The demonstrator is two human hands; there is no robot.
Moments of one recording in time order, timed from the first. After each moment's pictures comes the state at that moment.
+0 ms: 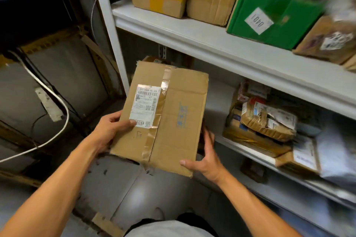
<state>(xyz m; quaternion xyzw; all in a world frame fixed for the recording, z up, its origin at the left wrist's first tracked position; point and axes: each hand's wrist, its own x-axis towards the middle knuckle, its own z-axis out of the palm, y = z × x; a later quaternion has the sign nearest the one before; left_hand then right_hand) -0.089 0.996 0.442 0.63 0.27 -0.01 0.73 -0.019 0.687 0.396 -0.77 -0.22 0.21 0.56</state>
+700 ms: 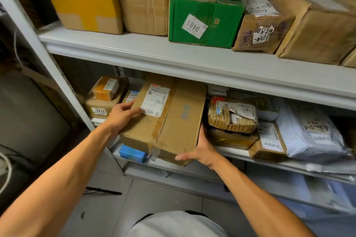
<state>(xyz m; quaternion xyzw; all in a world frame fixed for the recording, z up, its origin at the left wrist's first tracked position) 0.067 0.924 0.458 0.75 0.17 -0.06 0.64 0.054 0.639 0.392 -0.77 -0.09 0.24 0.58</state>
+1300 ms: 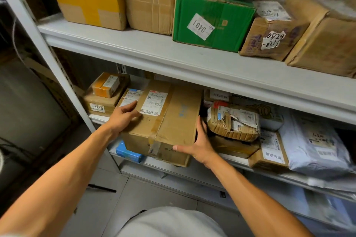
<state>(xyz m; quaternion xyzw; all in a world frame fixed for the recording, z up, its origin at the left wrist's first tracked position) 0.085 0.922 0.427 0.74 0.20 -0.04 0.64 0.083 0.646 0.390 -0.82 -0.08 0.16 0.54</state>
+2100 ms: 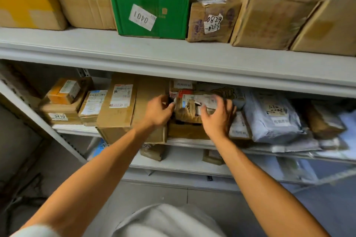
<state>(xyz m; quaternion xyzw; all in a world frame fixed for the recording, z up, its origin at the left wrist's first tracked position) 0.119 0.726 0.448 0.88 -0.02 -0.01 0.47 0.103 0.532 0.424 -0.90 0.13 -0.22 0.35</state>
